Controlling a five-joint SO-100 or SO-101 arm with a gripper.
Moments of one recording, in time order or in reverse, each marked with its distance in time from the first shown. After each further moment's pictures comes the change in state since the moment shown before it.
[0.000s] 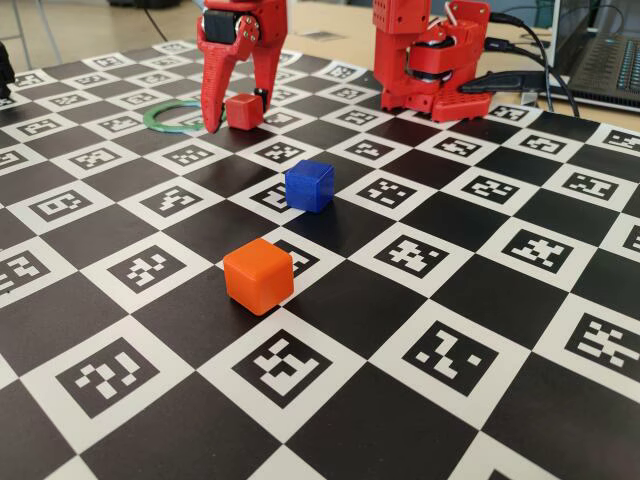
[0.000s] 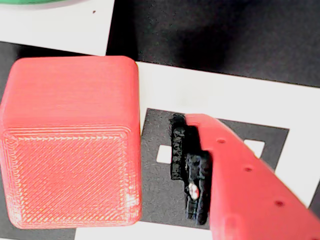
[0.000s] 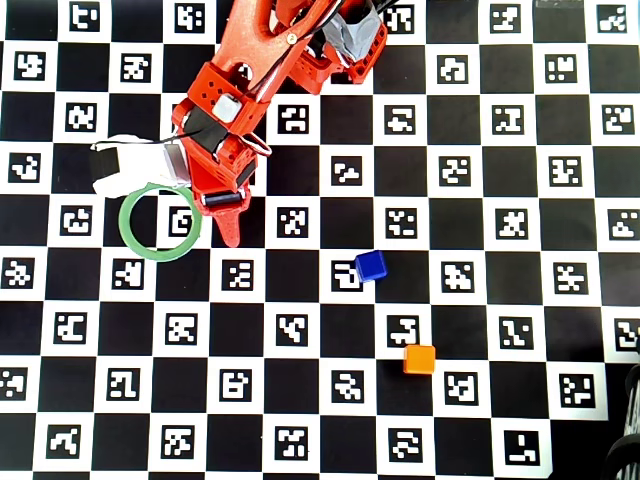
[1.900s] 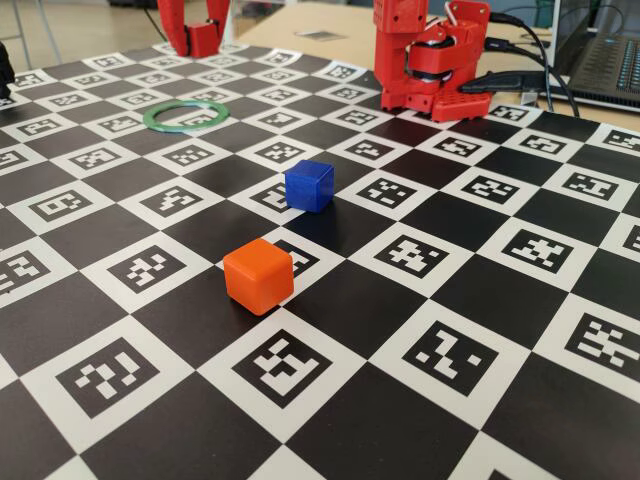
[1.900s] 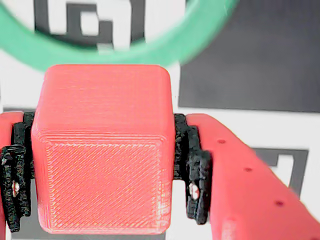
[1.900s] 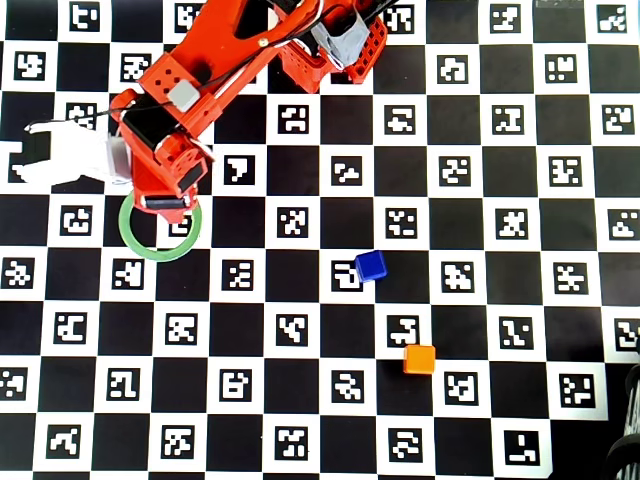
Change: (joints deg) arm 5.9 -12.0 -35.9 22.7 1.6
